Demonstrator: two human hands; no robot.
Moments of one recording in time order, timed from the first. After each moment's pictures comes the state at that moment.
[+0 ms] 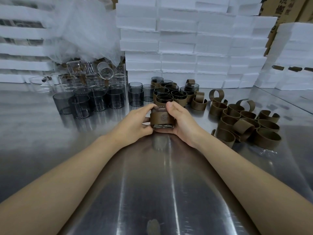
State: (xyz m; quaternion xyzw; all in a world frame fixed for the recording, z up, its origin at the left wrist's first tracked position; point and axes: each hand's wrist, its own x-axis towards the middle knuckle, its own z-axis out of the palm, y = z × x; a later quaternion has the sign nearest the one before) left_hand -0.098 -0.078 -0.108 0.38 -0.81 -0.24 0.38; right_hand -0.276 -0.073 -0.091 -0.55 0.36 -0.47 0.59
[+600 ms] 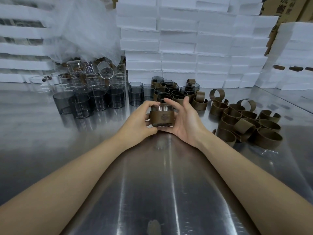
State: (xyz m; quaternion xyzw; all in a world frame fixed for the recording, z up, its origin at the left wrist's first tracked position) left_hand -0.111 -0.072 -0.109 0.37 -0.75 -0.32 0.45; right_hand -0.283 -0.080 -0.091 -0.41 0.31 -0.49 0.70
